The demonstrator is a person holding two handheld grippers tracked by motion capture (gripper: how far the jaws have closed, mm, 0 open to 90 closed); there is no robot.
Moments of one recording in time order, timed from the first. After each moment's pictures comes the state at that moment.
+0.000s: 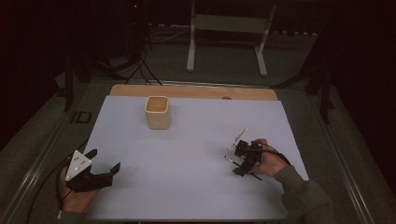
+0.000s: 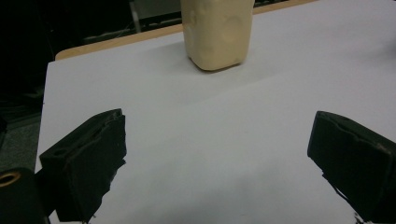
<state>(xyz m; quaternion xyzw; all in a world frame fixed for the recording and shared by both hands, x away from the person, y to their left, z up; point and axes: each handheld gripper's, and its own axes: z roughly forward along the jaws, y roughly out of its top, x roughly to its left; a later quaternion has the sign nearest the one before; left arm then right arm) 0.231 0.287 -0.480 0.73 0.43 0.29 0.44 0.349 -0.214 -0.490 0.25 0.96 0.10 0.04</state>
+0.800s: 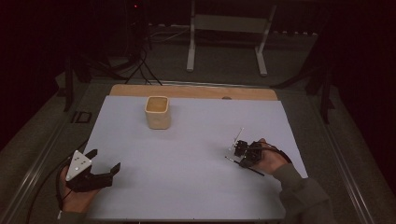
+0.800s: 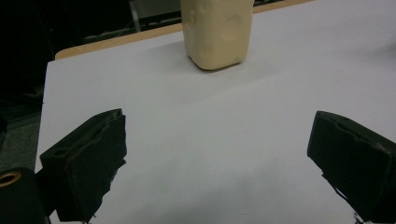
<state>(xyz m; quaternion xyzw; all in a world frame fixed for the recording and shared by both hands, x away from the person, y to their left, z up) 0.231 0.287 -0.480 0.73 0.43 0.29 0.44 0.355 -0.211 -0.488 0.23 0.97 0.03 0.02</state>
